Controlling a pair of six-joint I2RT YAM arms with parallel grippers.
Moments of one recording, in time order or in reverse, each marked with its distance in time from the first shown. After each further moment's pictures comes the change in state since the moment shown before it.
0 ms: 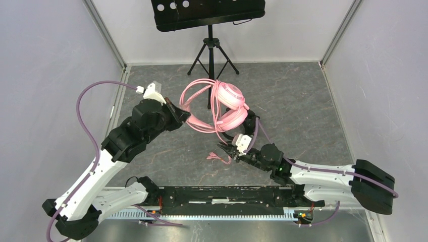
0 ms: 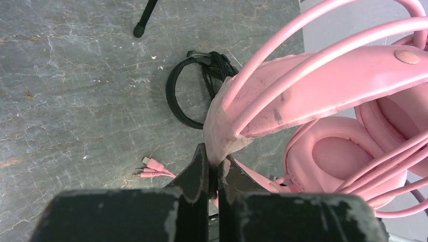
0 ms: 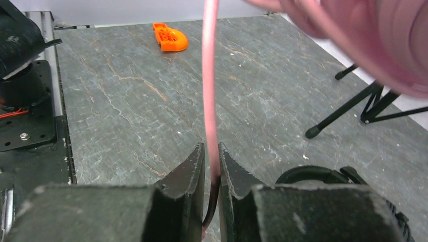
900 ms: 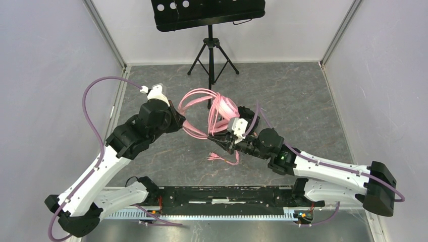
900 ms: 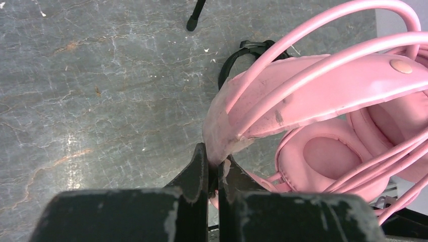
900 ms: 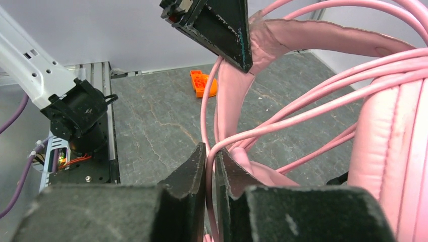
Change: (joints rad) left arm 0.000 0.039 0.000 -0.102 -0.073 0.145; right arm -0.018 -0.013 0.318 -0.301 -0.145 0.107
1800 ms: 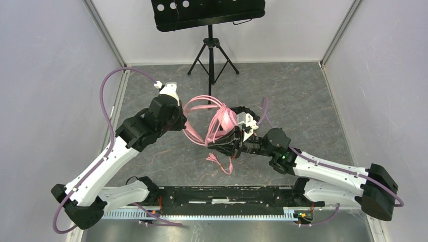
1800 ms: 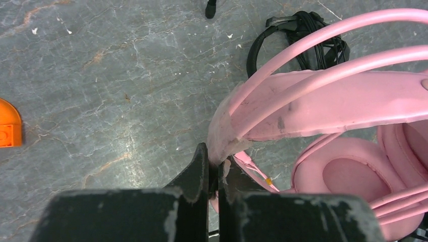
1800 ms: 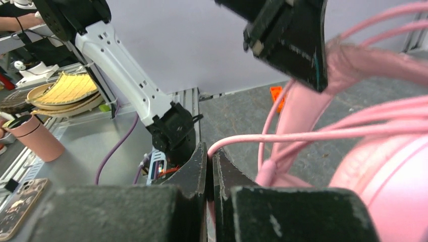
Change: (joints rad) left arm -0.002 0.103 0.047 -0.048 -0.008 0.195; right arm -0.094 -0.011 -0.103 0.222 -0.317 0.385
